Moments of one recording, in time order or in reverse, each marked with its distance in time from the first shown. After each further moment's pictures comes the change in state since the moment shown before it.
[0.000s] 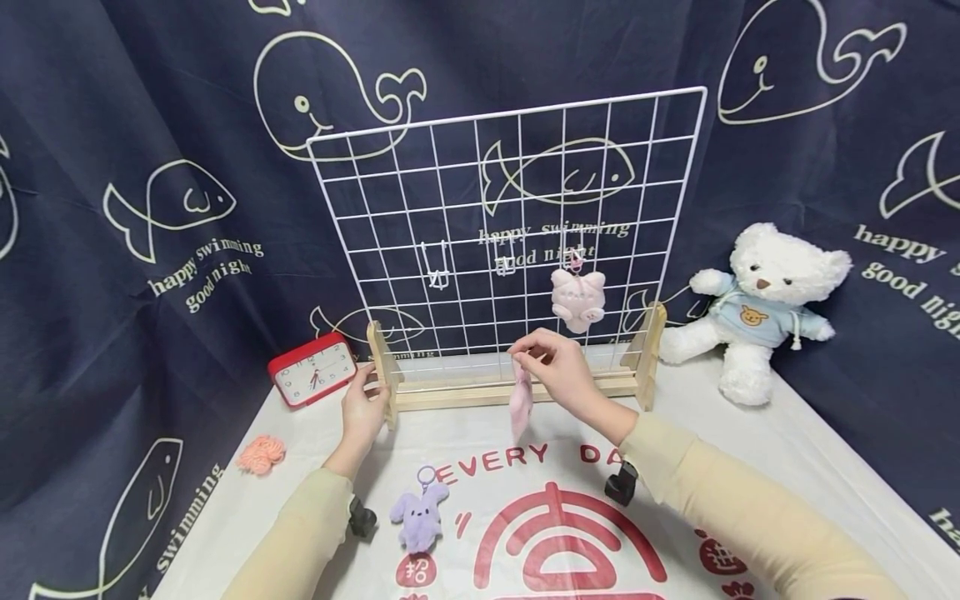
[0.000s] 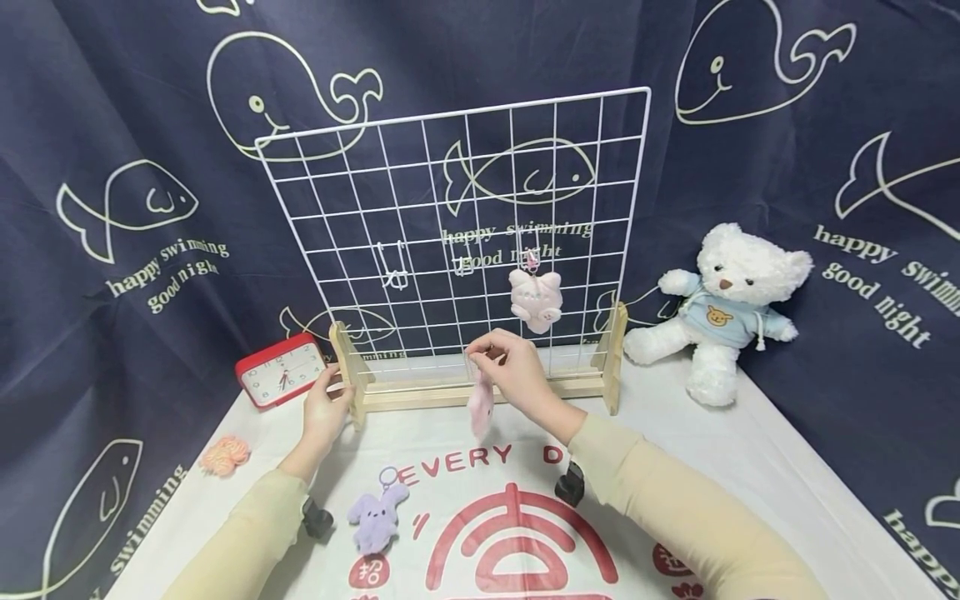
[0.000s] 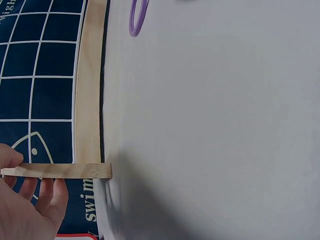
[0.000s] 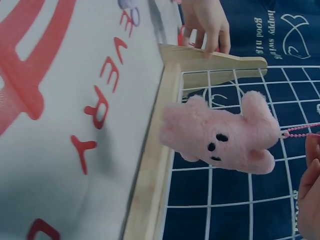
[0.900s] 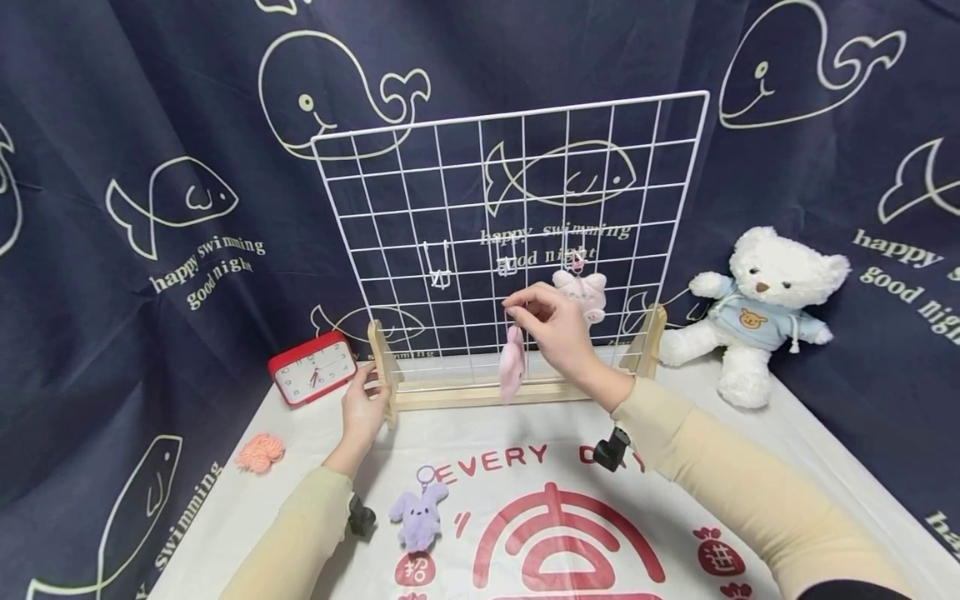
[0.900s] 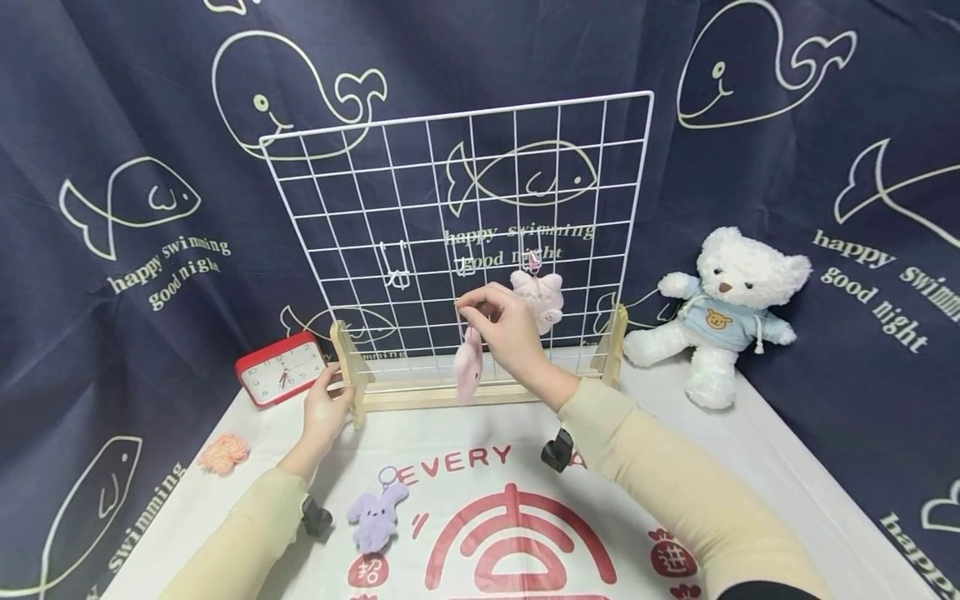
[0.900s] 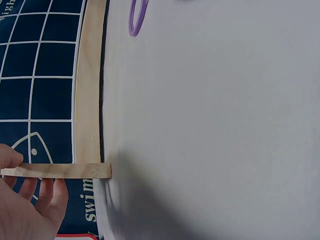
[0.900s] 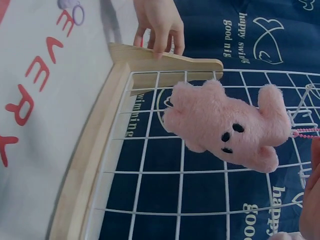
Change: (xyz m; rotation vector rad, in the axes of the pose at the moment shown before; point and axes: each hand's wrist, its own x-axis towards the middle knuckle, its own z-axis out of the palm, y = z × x) left_hand 0.000 0.000 0.001 0.013 0.022 0.032; right_hand 0.039 -0.064 -0.012 0.123 0.100 -0.146
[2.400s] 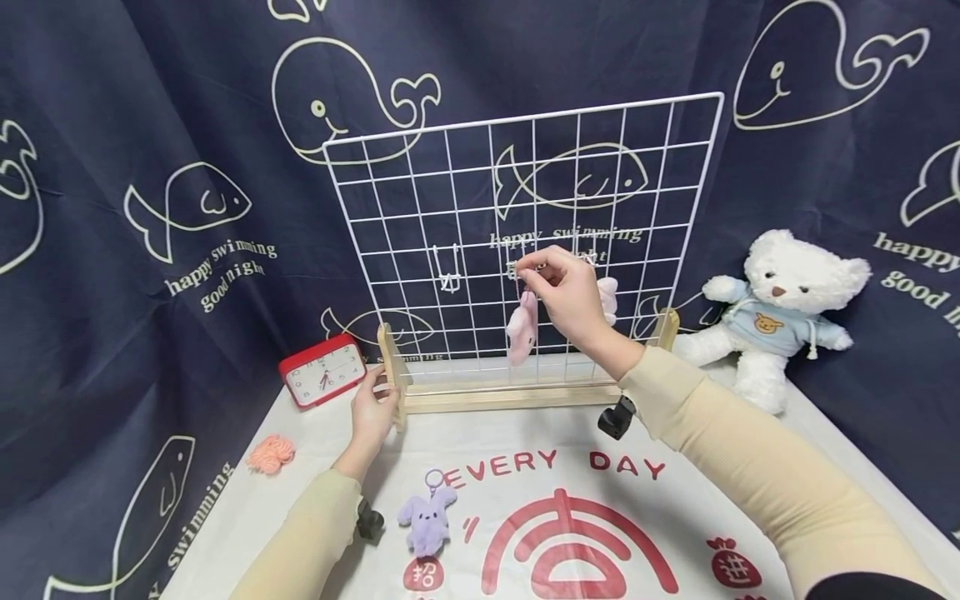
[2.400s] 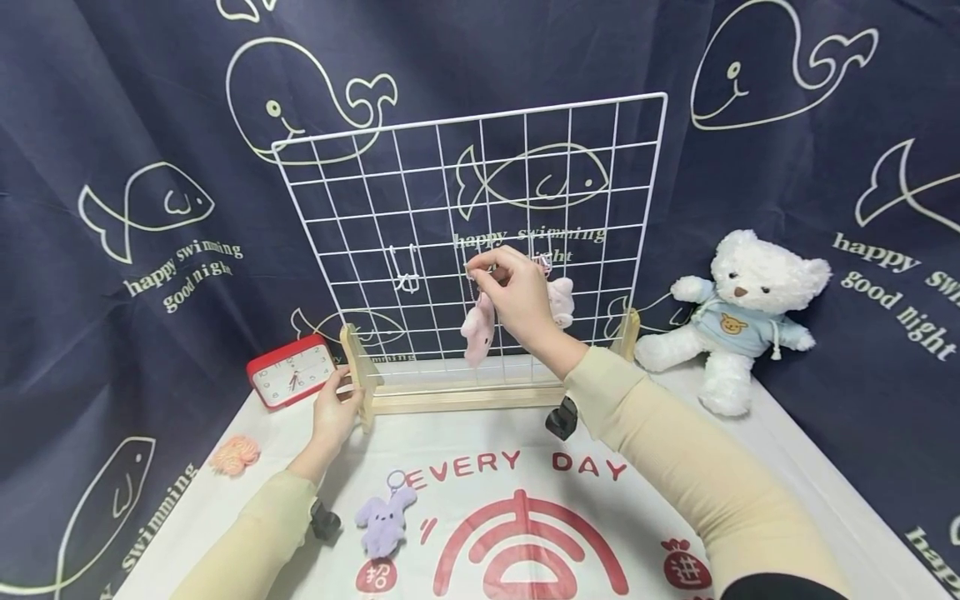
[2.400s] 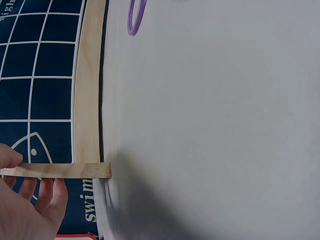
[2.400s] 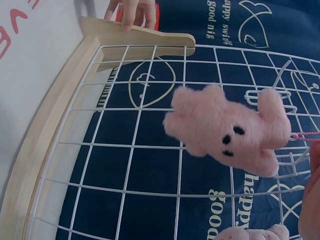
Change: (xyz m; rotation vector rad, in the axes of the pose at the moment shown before) left_hand 0.002 -0.004 0.001 0.005 -0.002 -0.021; right_hand 0.041 -0.021 -0.005 -0.090 0.063 -0.054
